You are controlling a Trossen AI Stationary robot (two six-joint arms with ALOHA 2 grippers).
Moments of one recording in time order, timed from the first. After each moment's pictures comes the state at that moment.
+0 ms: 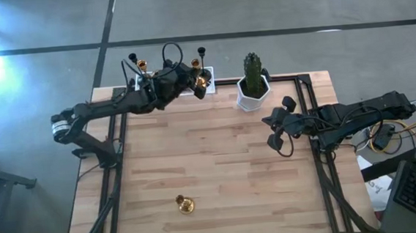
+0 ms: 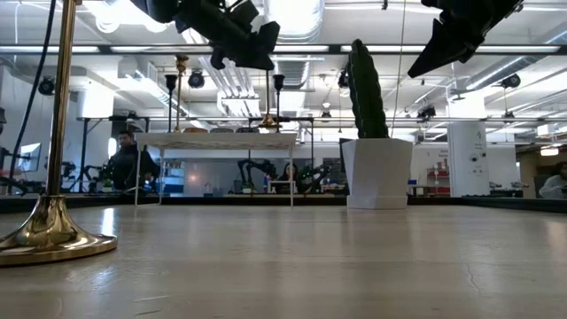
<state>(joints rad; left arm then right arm) 0.37 1.44 1.16 0.15 -0.48 0.03 0.15 0.94 0.83 -0.67 0.58 0.34</state>
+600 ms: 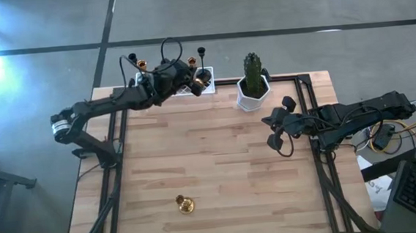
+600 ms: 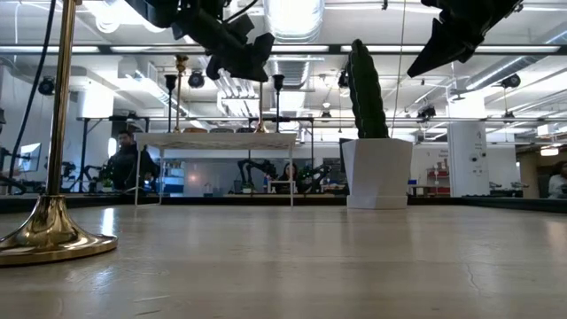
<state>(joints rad) 0.44 1.44 1.16 0.07 -0.41 -0.05 0.15 0.94 0.83 -0.66 0.58 0.34</state>
